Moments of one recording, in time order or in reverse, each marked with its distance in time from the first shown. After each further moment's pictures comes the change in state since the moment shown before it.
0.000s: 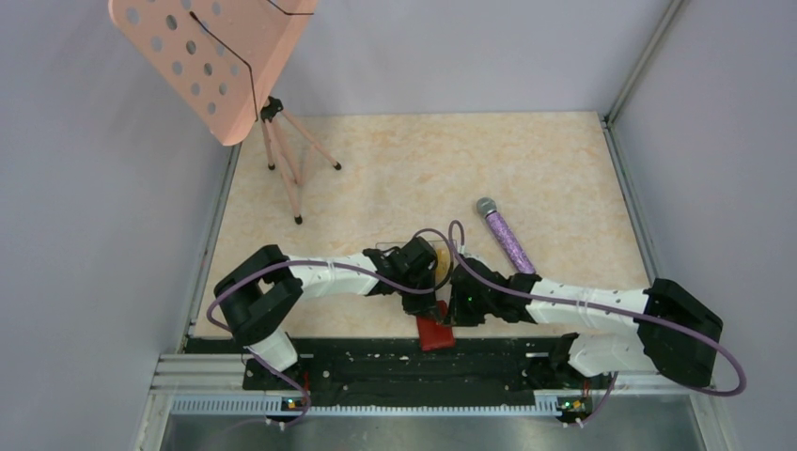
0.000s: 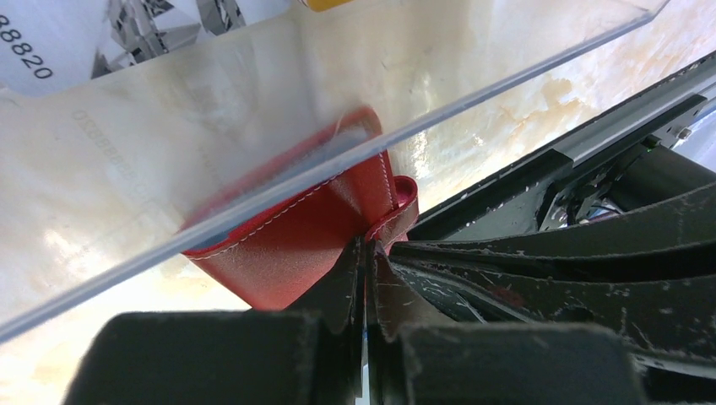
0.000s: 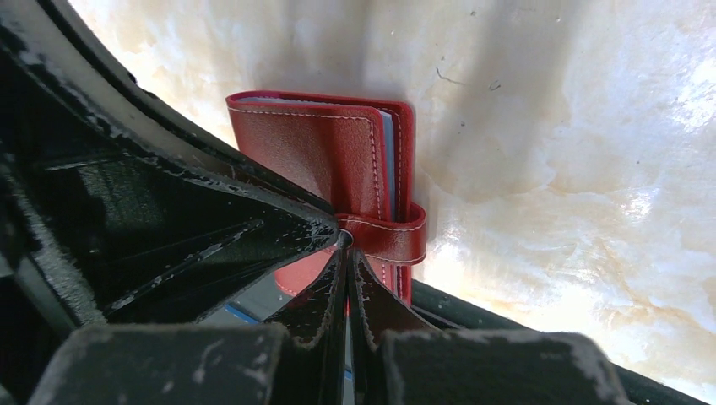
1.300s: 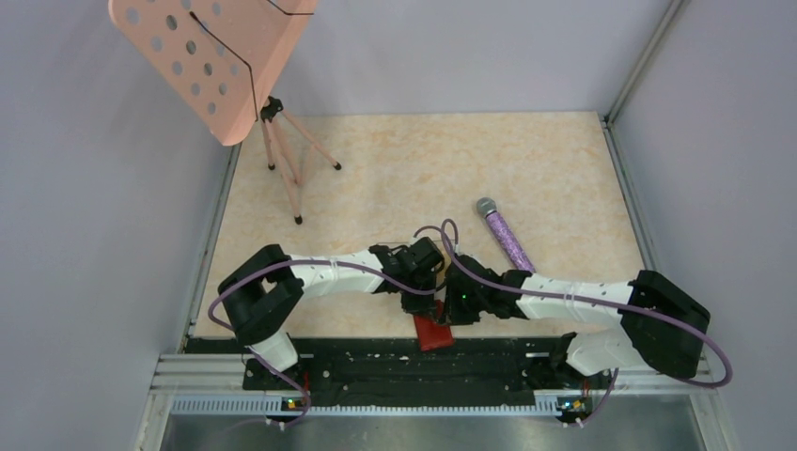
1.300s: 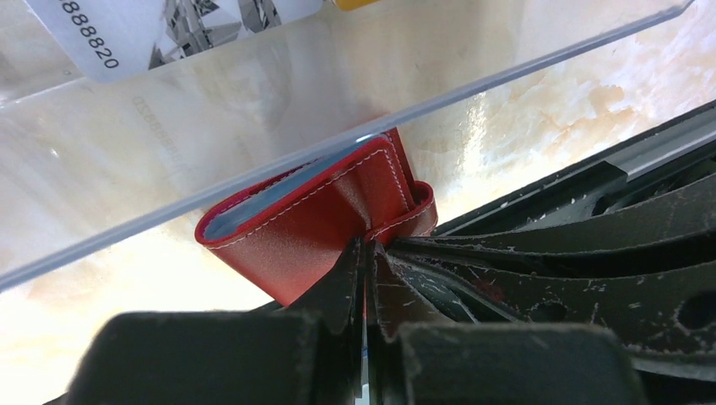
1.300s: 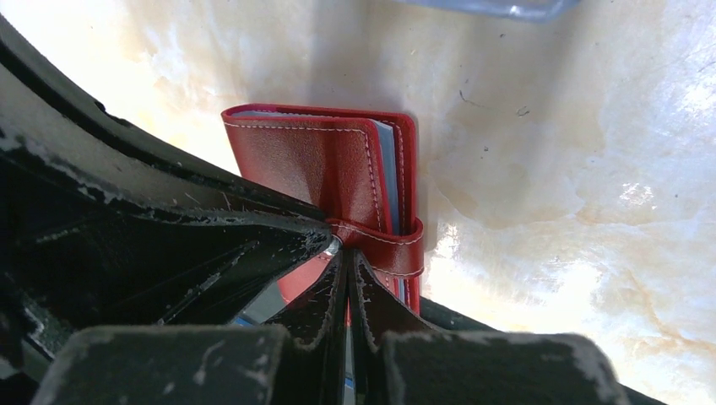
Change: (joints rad) left arm -0.027 0.017 0.076 -0.148 -0.100 0.059; right arm -0.004 0.069 0.031 0.031 -0.021 -0.011
